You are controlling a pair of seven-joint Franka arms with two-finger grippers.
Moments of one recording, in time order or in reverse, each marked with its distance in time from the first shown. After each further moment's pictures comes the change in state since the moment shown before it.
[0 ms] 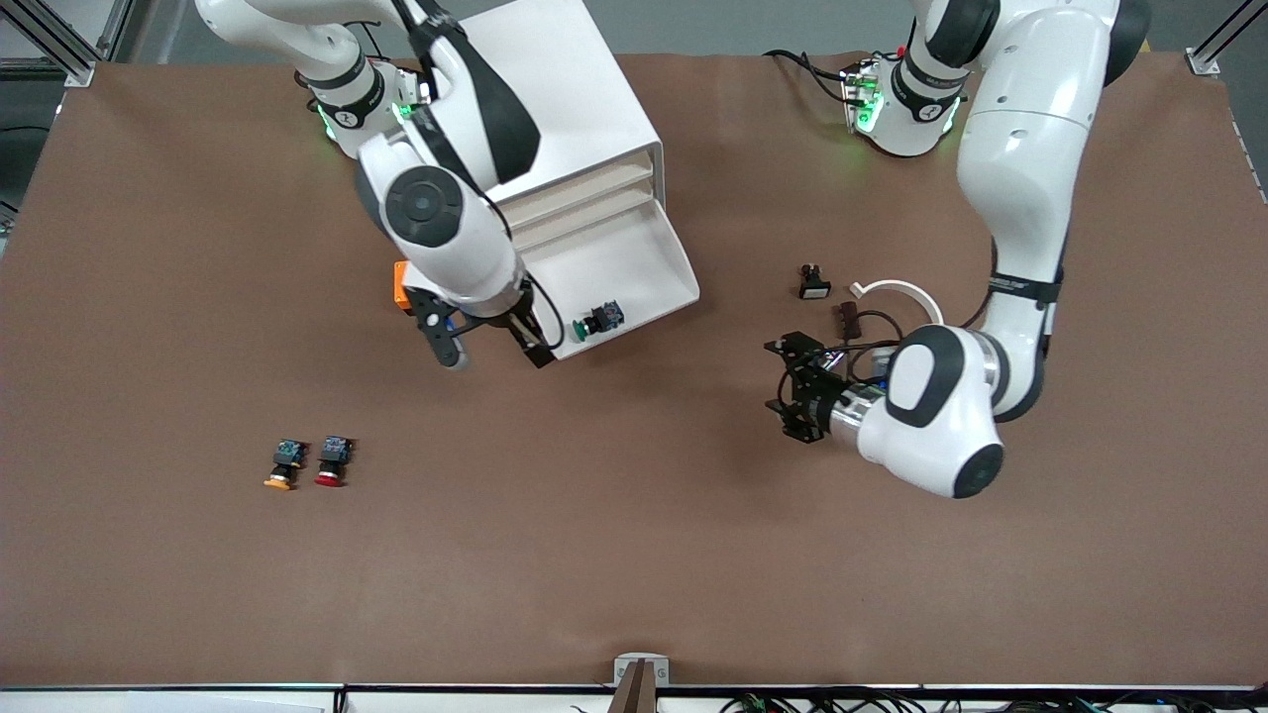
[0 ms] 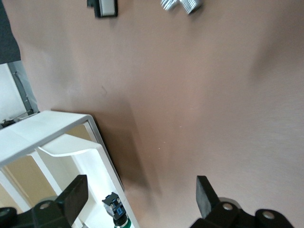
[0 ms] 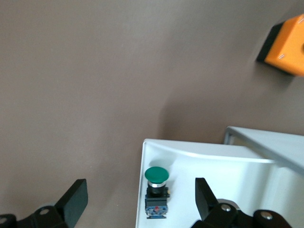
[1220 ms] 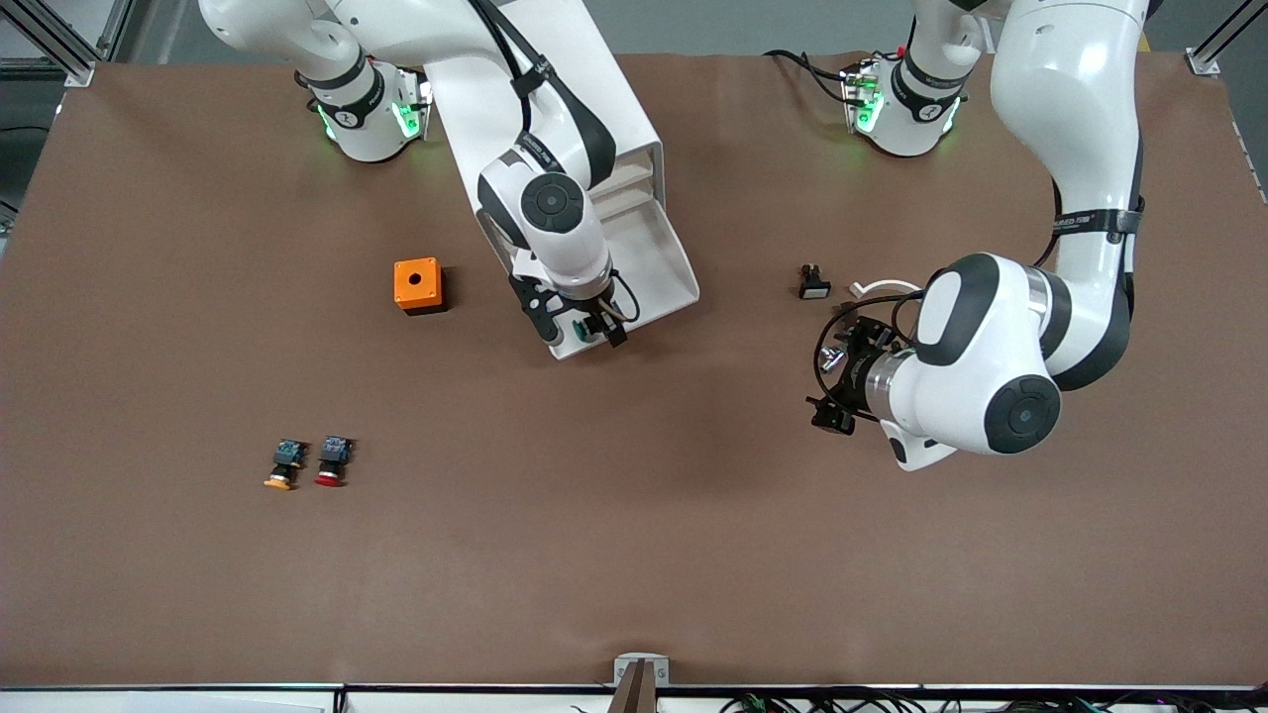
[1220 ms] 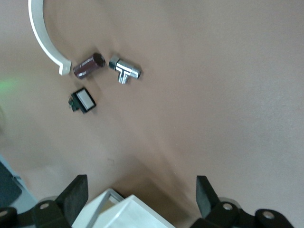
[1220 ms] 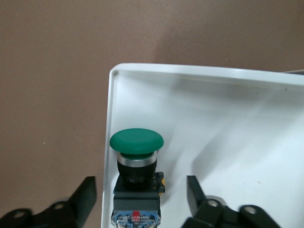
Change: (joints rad) left arm -0.050 -0.159 -0.006 0.008 0.328 -0.019 0.488; right arm 0.168 0.107 -0.002 -0.172 0.000 0.327 0.130
